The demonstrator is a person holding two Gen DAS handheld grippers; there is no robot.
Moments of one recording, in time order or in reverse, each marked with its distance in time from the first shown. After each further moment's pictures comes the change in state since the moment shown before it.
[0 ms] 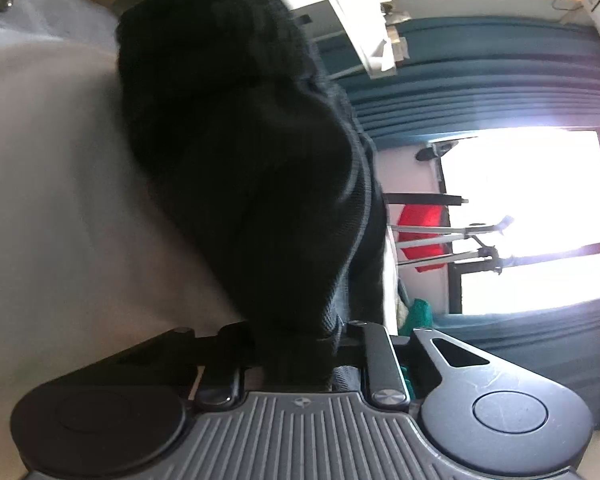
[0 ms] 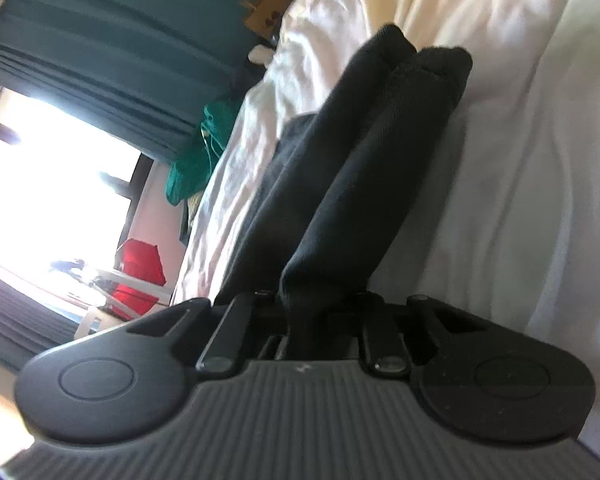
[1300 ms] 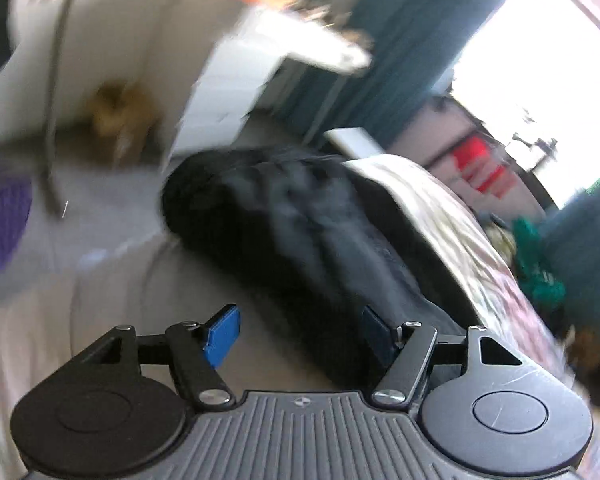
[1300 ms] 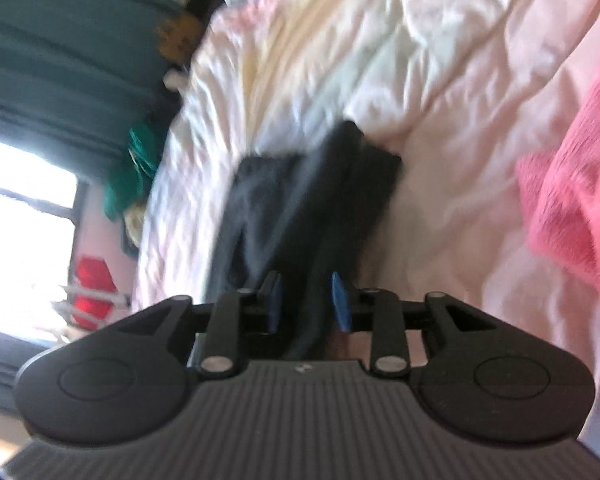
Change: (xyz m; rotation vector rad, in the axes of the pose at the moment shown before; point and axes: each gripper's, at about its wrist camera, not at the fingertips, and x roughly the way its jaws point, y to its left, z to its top) left arm -0.249 -0.018 -0.044 0.652 -0.094 0.334; right arm -0.236 -0.027 -0.016 0.149 0.030 -0.203
